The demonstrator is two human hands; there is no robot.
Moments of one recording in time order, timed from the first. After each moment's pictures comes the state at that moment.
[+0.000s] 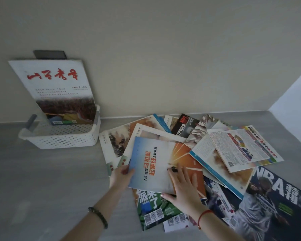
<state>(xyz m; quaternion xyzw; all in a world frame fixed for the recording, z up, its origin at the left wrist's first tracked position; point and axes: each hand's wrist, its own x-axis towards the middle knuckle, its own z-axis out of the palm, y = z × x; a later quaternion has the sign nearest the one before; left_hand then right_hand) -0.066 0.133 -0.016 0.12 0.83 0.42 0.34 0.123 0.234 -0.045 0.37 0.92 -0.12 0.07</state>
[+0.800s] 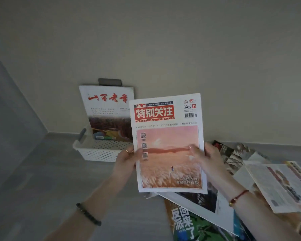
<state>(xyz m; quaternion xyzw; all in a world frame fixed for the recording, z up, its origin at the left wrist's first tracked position) -0.155 0.083 0.105 0.19 0.65 0.67 0.32 0.011 0.235 0.135 0.32 0.73 -0.54 -0.27</state>
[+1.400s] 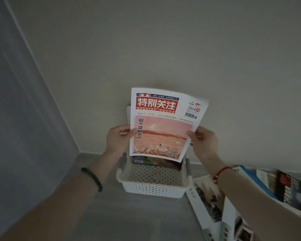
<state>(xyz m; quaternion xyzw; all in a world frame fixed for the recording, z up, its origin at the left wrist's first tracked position) -0.420 0.060 0.141 0.20 0.77 0.60 0.09 -0.258 0.223 0.136 0.36 0.73 -0.45 -0.37</state>
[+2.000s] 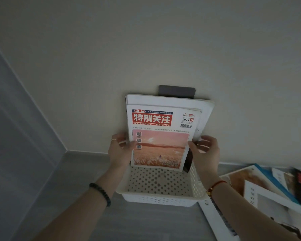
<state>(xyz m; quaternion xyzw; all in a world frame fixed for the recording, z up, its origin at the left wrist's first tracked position) -0.459 0.086 0.046 0.12 0.76 0.62 0.13 -0.302 0.228 0.050 0.47 0.63 -0.47 -0.40</state>
